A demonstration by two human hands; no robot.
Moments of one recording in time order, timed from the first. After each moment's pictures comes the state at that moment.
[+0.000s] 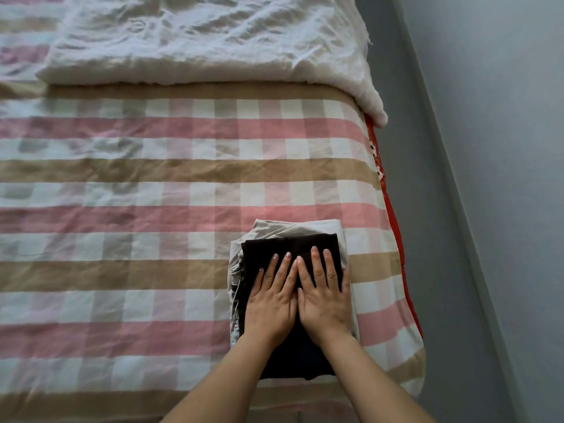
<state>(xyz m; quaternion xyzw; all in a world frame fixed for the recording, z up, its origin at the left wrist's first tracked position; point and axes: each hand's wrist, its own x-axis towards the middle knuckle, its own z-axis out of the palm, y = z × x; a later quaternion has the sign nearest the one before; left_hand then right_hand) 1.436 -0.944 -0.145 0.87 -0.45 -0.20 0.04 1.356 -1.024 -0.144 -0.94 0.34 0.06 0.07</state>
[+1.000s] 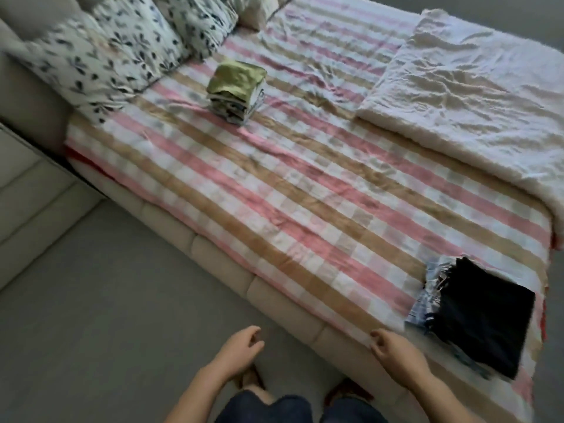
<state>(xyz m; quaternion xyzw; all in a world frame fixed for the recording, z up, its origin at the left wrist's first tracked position) 1.406 -0.382 0.042 0.86 0.01 -0.44 0.27 1.358 -0.709 0.041 -0.92 0.13 0.34 0.17</state>
